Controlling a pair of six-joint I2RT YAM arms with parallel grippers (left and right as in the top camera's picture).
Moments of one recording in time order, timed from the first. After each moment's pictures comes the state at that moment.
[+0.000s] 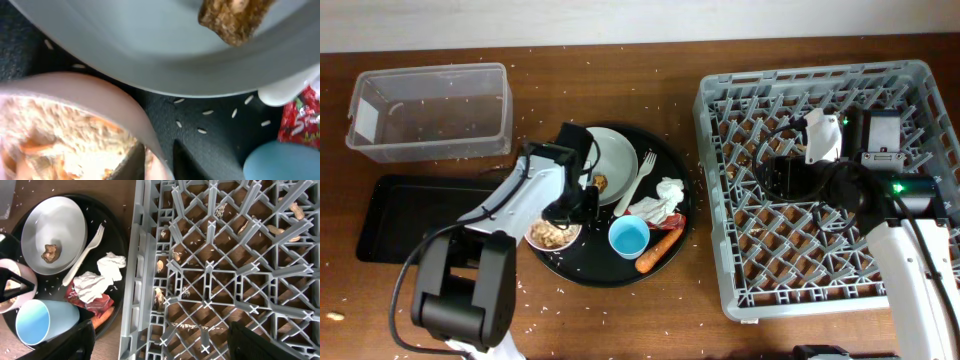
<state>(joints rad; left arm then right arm) -0.31 1.87 1.24 -0.94 0.04 -0.27 -0.05 1.27 1.21 -0.95 -0.31 -0.01</state>
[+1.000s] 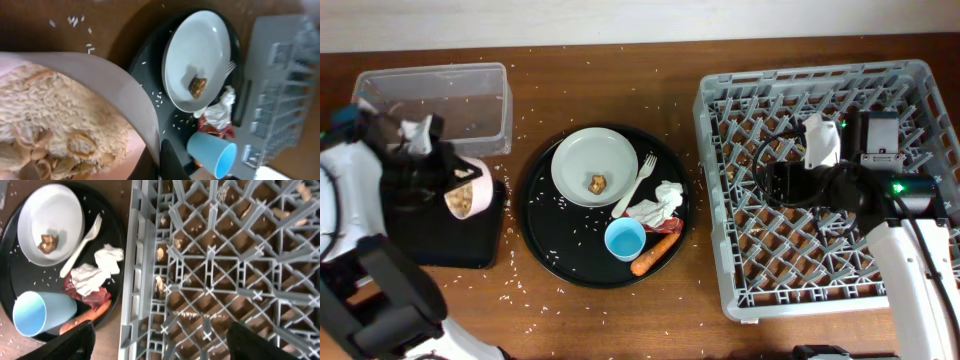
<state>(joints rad) 0.47 1.89 1.57 -1.24 0.71 0.18 -0.05 1.27 1.21 -1.00 -0.31 -0.01</state>
